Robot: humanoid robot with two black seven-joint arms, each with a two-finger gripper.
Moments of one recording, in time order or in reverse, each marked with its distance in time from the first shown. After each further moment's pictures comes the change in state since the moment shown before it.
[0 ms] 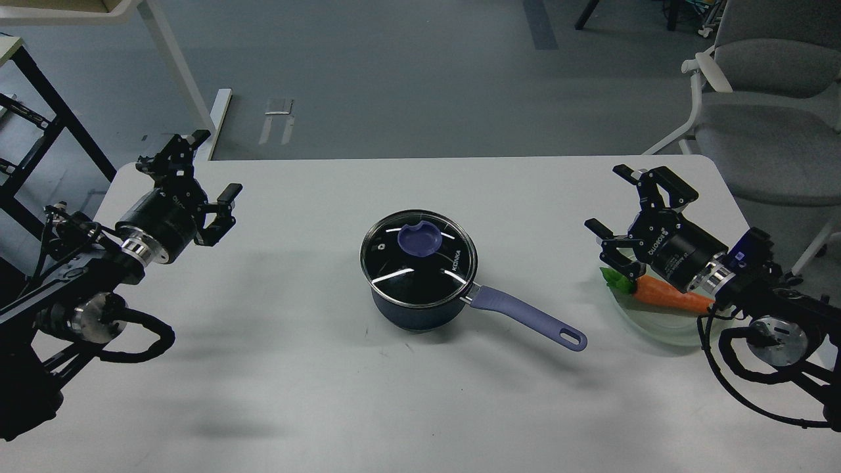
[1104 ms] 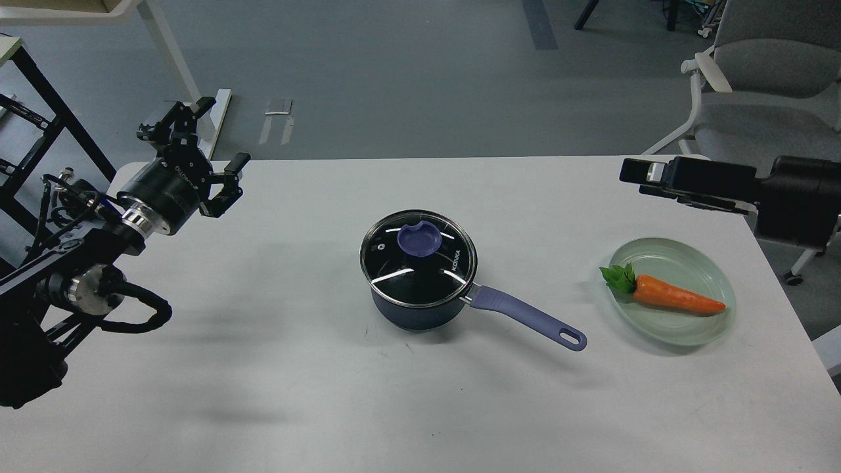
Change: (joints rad) left arm -0.096 -0.015 0.011 0.062 0.000 -0.103 -0.006; right arm 0.331 -0.544 -0.010 0.568 -1.100 0.003 0.000
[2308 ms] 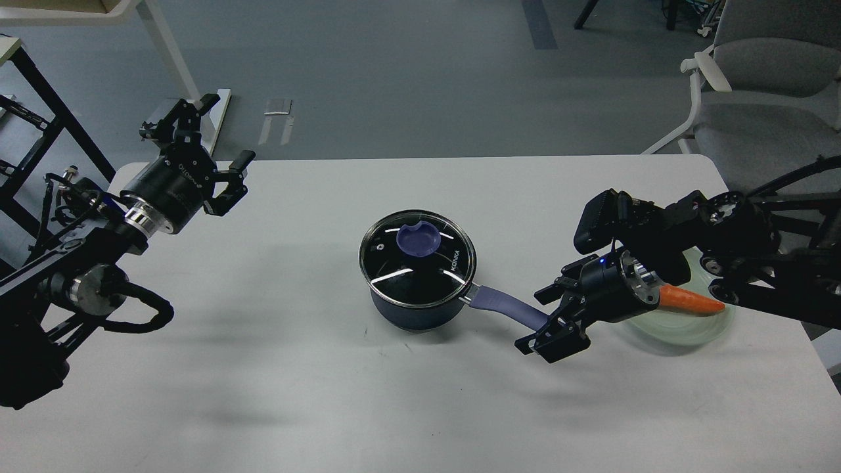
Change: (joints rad) left arm 0.007 0.010 -0.017 -0.025 0.001 0.002 0.000; right arm 0.418 0.601 -0.714 -0.253 -0.460 -0.075 0.000
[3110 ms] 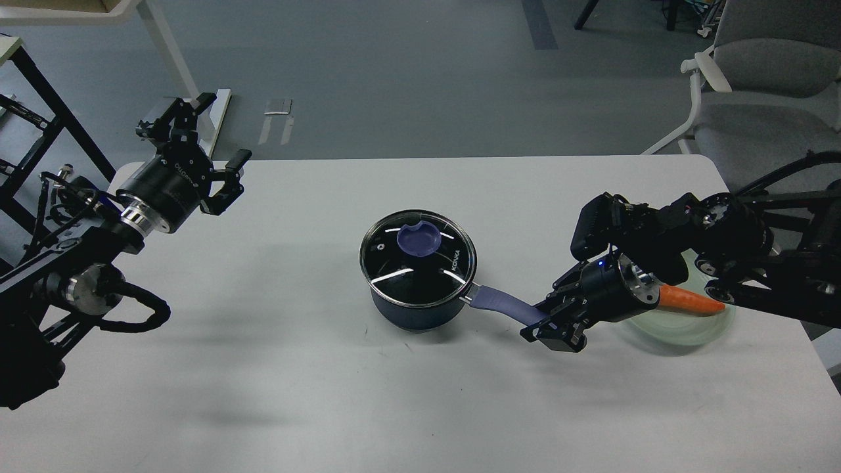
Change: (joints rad) left arm 0.000 0.007 0.003 0.000 0.024 -0.002 -0.006; right arm 0.015 -0.017 -0.021 -0.004 -0.043 -0.006 0.000
